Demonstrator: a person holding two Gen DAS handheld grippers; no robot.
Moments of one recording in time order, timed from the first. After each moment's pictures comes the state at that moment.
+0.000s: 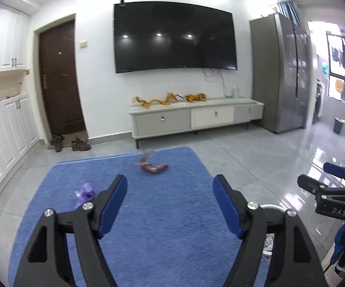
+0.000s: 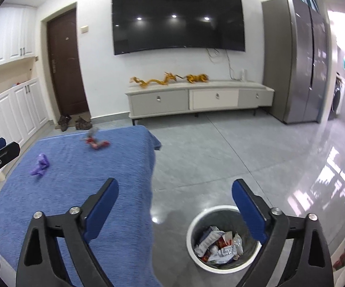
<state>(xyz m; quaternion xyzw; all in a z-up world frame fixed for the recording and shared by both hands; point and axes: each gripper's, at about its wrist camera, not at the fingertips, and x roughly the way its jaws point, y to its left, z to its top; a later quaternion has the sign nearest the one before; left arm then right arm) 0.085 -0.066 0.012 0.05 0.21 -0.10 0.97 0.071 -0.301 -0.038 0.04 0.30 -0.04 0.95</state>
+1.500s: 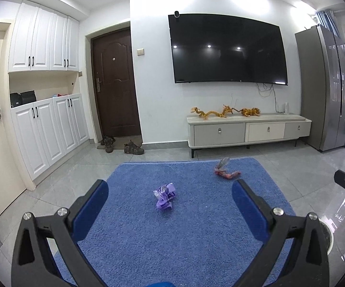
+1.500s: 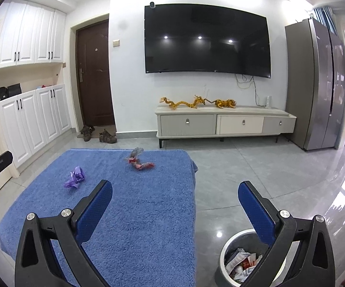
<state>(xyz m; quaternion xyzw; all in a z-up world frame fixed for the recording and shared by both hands) 0.059 0.048 0.015 0.04 0.17 0.05 0.98 0.064 -0.214 -0.008 0.03 0.24 0.02 0.97</state>
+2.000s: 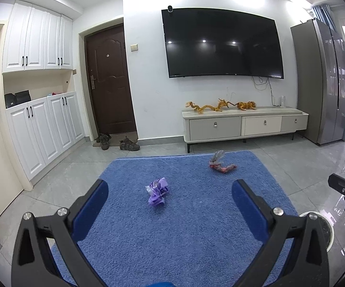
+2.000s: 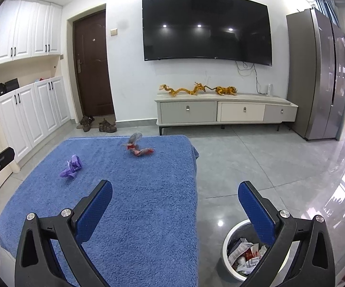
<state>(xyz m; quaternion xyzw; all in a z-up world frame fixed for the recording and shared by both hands) 0.071 0.039 0.003 0.04 0.18 0.04 0.98 0.077 -0.215 -0.028 0.03 0.27 0.02 0.96</state>
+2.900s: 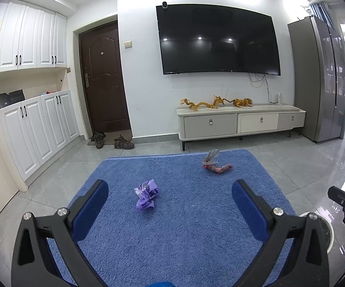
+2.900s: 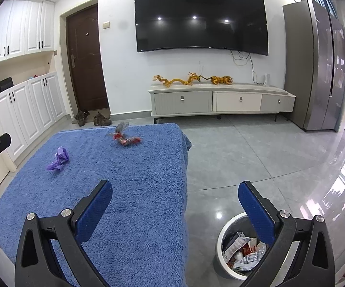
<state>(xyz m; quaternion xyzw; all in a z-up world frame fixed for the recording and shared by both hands) 0.099 0.029 -0.006 0.05 0.19 0.03 0.98 0.094 -0.237 -0.059 0.04 0.29 0.01 0.96</state>
